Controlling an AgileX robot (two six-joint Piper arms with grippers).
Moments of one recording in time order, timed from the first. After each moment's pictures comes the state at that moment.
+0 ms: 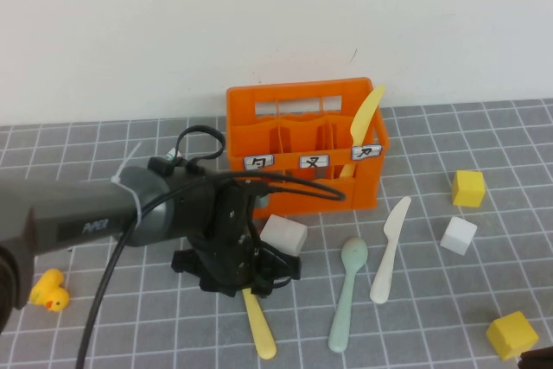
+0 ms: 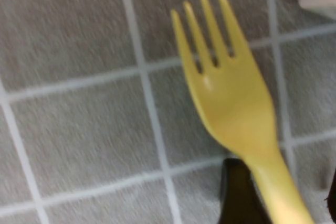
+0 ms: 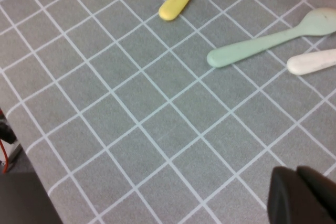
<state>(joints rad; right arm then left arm) 0.11 0.84 -0.40 0.86 0.86 -1.32 -0.56 1.96 -1.16 -0.04 0.58 -0.48</state>
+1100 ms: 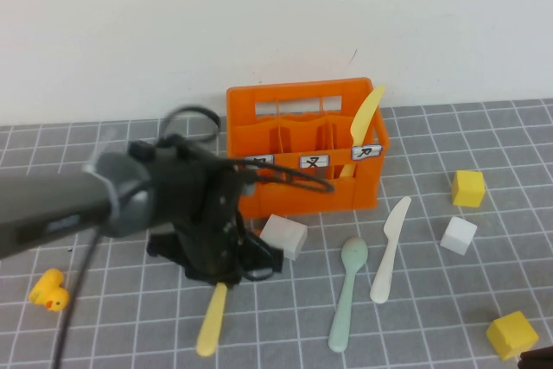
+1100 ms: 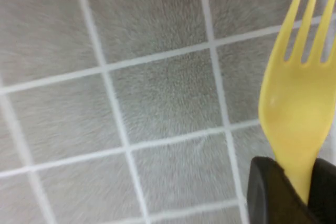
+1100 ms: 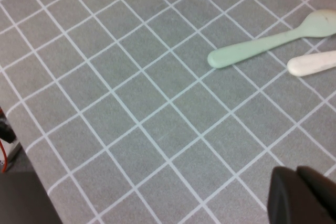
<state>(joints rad) 0.11 0.84 -0.40 0.86 0.86 -1.33 -0.56 1.89 -1.17 0.11 0.74 -0.56</state>
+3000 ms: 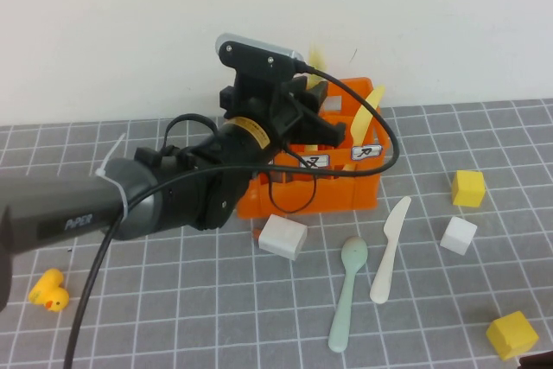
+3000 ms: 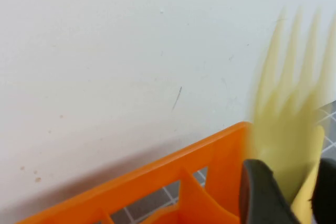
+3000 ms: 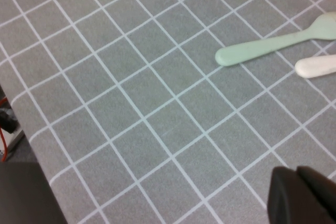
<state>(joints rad) 0.11 0.84 -0.40 0.86 0.88 -1.37 -0.54 1.93 -1.17 0.00 -0.53 -0.14</state>
